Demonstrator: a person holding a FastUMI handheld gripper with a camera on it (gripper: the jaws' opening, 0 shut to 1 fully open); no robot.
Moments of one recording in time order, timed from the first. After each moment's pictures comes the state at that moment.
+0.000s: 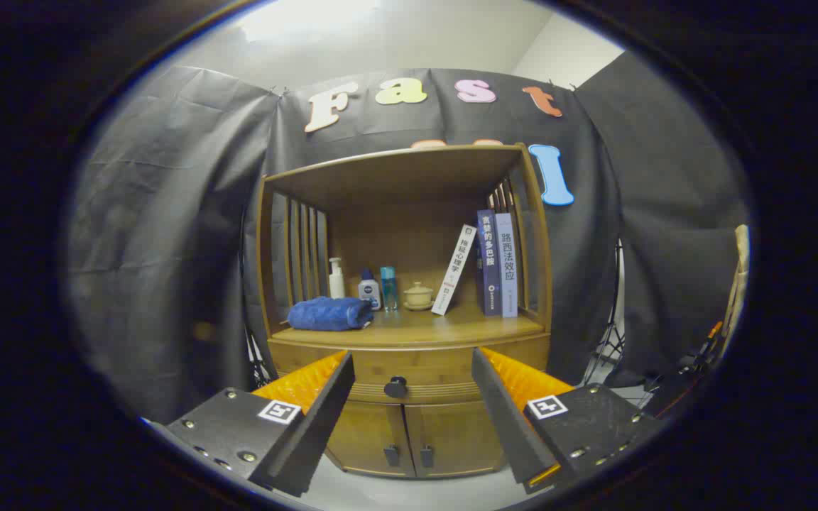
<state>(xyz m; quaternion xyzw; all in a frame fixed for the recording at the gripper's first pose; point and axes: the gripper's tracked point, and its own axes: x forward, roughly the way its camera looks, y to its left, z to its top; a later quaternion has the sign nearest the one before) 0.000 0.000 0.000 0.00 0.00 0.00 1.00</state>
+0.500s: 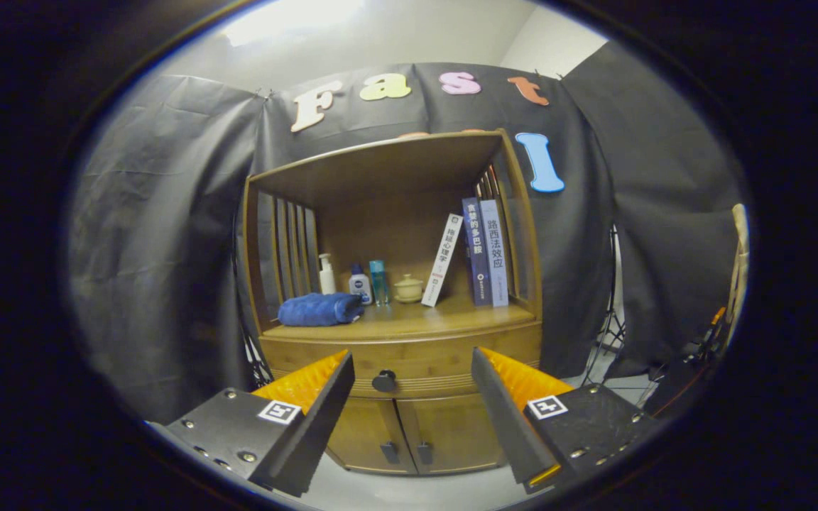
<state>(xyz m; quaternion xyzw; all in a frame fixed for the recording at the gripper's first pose) 0.007 -0.023 -0.019 0.02 0.02 -0.01 1.00</state>
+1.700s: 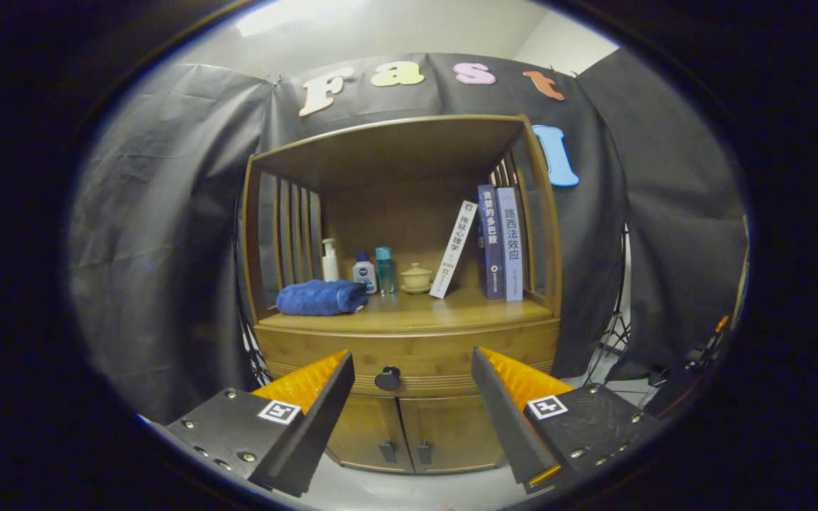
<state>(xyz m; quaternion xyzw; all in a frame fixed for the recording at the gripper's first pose) 0.043 -0.007 -0.044 0.00 0.05 0.00 1.00</state>
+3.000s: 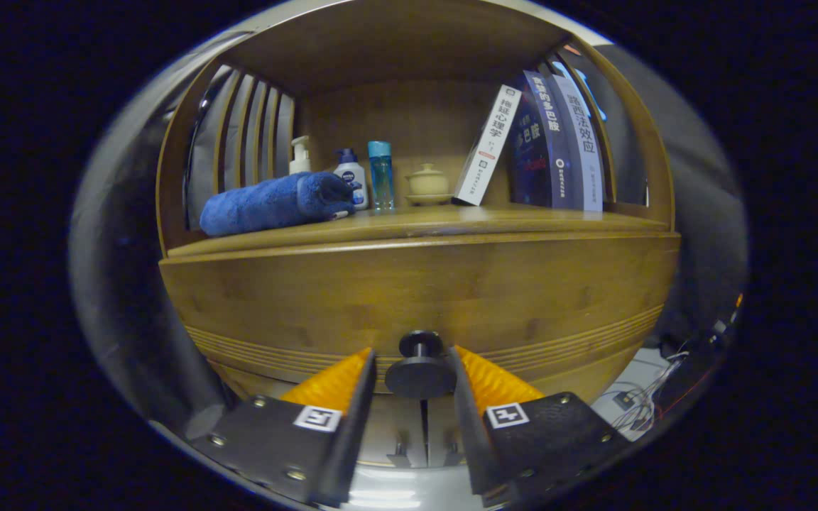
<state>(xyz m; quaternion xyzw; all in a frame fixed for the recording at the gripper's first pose) 0.205 0.033 -0.197 -0.02 0.15 -0.05 0.99</state>
